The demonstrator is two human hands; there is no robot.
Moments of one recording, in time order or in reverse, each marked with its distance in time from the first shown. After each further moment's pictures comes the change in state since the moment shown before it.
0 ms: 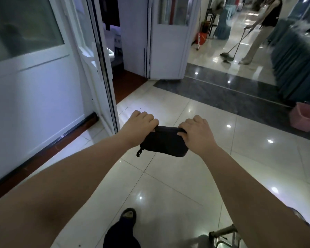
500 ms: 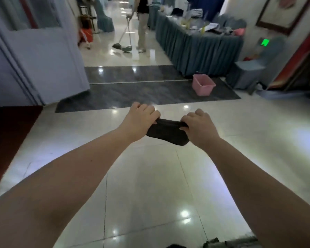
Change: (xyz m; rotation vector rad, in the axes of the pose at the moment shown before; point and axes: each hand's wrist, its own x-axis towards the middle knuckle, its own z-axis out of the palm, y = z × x) left_hand 0.456 0.016 0.139 -0.240 0.282 0.560; right_hand 0.098 0.303 0.026 -0.230 -0.067 0.663
